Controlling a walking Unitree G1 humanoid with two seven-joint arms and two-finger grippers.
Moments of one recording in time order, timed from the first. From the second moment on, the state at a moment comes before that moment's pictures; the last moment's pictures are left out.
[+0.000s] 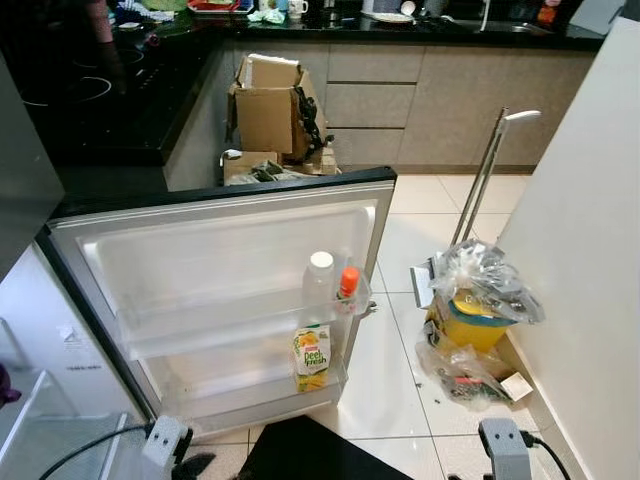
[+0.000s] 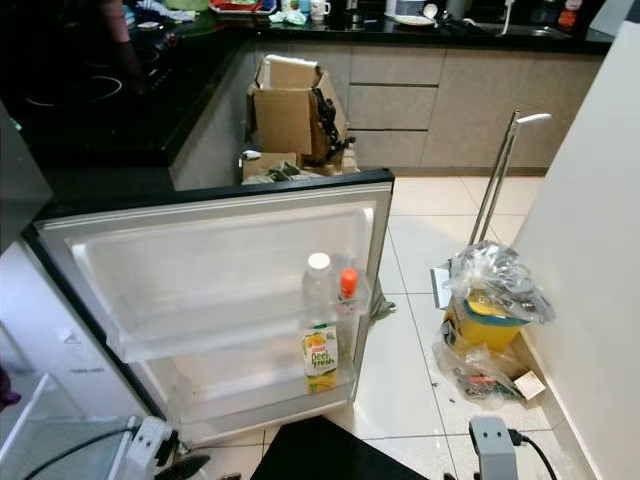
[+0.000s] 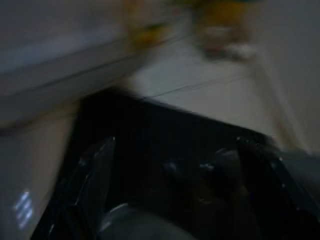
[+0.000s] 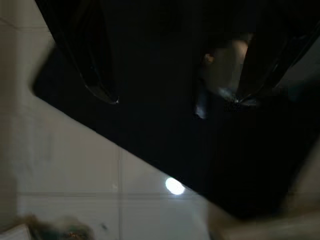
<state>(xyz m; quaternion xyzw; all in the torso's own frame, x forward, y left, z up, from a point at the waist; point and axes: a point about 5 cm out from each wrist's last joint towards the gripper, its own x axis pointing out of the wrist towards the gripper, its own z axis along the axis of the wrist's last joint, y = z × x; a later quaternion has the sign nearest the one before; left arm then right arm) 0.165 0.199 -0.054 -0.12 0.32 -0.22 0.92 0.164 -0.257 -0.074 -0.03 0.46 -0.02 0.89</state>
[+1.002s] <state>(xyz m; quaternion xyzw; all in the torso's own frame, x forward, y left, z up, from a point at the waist) 0.152 0.164 -0.096 -0.03 0.46 -0.07 0.88 0.157 -0.203 -0.093 -0.16 0.51 0.13 0.83</state>
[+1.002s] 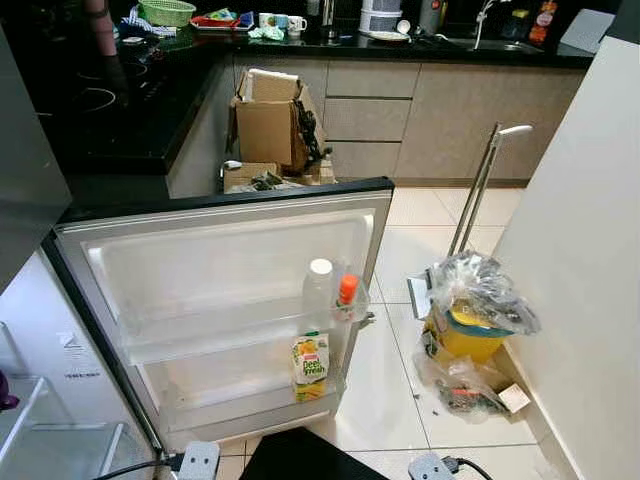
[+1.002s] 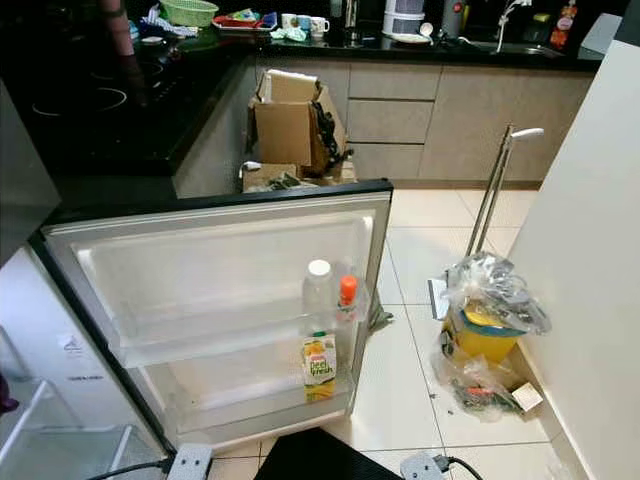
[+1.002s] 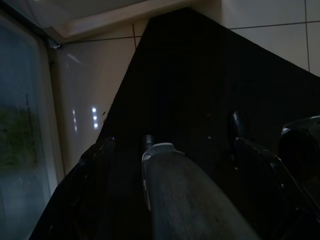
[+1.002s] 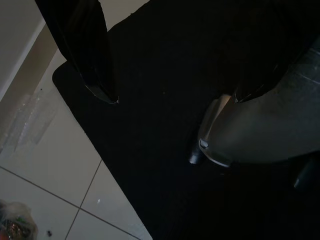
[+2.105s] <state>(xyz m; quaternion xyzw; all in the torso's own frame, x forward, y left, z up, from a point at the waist) 0.138 0.176 -0.102 -0.05 0.49 -0.03 0.87 0.156 -0.230 -0.088 -0.11 0.52 0.03 0.85</state>
